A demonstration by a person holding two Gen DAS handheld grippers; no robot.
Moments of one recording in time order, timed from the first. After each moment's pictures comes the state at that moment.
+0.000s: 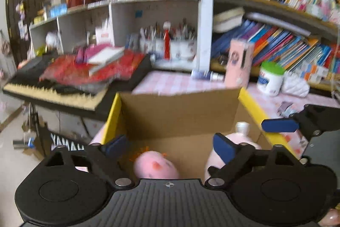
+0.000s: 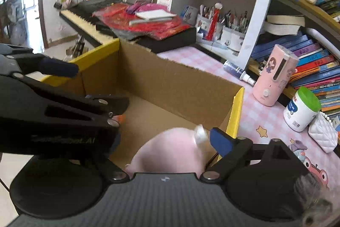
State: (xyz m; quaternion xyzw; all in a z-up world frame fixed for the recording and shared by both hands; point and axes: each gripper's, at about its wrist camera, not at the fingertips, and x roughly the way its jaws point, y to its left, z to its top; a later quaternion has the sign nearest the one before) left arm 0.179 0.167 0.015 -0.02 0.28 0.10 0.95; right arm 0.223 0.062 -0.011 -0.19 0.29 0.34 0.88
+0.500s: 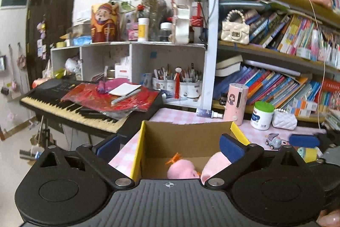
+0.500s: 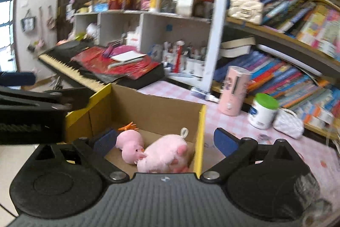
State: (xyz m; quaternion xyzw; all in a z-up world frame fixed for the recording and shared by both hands) left arm 0.073 0.170 0.057 -0.04 0.18 0.13 0.98; right arm 0.128 0.020 0.040 -0.11 0.21 0.25 0.94
